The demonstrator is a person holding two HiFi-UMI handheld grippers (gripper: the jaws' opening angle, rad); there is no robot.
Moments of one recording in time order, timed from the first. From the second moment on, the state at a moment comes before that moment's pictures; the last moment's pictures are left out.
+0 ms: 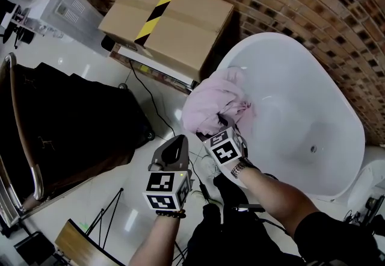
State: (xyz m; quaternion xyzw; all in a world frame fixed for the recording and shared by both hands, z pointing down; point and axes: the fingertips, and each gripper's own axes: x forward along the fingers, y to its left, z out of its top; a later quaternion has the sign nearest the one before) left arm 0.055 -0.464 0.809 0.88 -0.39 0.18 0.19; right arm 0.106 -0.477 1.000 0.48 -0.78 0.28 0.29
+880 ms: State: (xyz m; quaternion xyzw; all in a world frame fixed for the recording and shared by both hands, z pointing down) left arm 0.035 -0.445 0.690 0.88 -0.42 0.15 0.16; right arm 0.114 -0.455 0.822 0.50 -0.81 0.23 0.19
